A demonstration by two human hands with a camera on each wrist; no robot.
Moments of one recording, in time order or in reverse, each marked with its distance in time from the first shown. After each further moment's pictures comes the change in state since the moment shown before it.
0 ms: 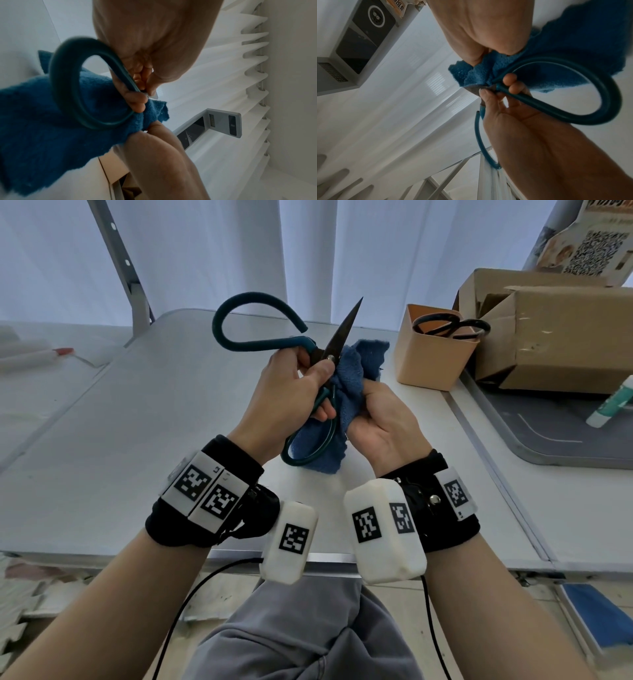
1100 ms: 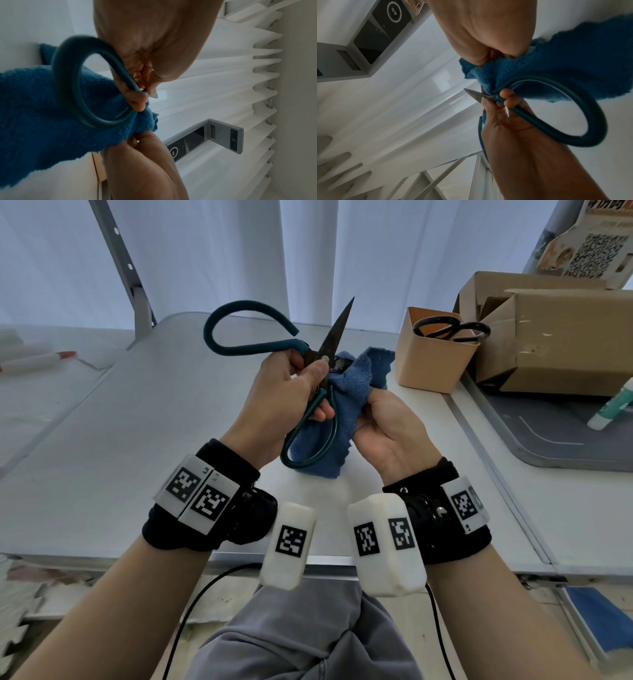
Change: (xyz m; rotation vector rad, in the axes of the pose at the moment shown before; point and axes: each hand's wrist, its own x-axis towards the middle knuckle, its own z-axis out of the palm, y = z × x) left_hand -0.006 0.007 -0.005 -0.104 -0.013 -0.029; right_hand -0.006 -0.004 -0.008 -0.060 0.072 -0.089
